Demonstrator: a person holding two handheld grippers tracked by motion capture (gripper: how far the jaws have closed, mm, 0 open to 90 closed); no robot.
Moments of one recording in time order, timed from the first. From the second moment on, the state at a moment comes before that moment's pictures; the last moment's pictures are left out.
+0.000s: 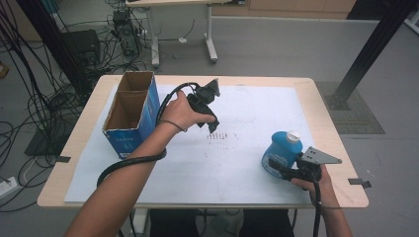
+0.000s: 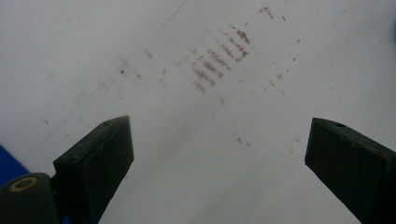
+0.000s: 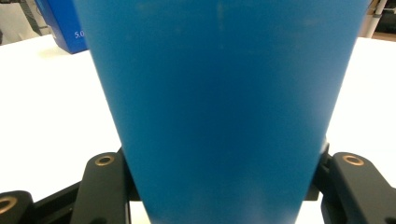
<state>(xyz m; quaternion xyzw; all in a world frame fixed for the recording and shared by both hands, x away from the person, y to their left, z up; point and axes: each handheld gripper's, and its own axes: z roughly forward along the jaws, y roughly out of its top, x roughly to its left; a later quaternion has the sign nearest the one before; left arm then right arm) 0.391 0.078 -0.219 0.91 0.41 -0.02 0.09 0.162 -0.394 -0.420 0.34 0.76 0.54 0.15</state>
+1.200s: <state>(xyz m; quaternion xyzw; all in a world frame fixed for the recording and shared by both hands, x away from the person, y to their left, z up) 0.391 0.084 -0.215 0.90 0.42 -0.01 0.10 0.156 -0.391 -0.425 0.33 0.75 0.54 0.17</state>
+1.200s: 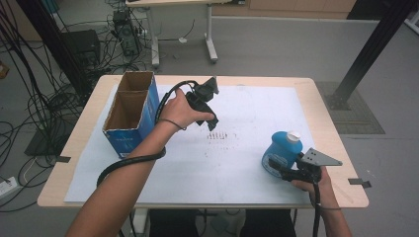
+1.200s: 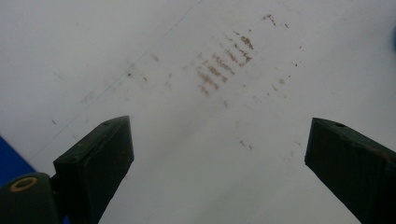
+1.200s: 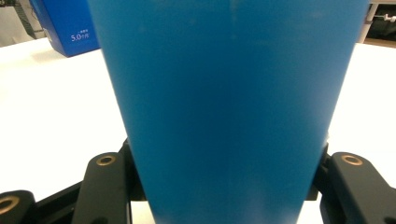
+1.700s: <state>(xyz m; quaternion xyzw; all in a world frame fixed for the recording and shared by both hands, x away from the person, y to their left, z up) 0.390 0.083 -0.213 0.90 0.42 -0.01 0.10 0.156 -0.391 -0.426 0.33 0.75 0.54 0.17</state>
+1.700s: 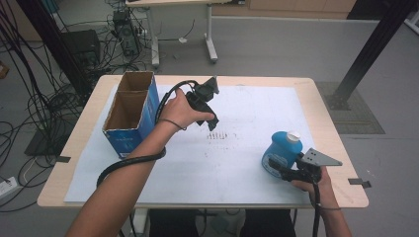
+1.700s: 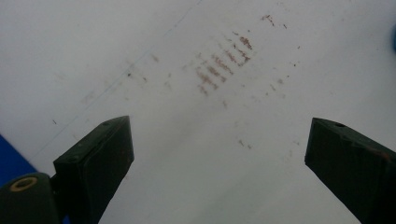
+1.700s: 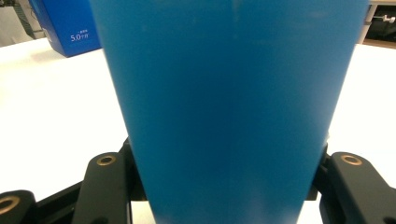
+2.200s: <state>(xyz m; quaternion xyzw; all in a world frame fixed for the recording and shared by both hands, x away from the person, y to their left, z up) 0.389 0.082 -0.212 0.90 0.42 -0.01 0.10 0.155 -0.390 -0.425 0.34 0.75 0.54 0.17</state>
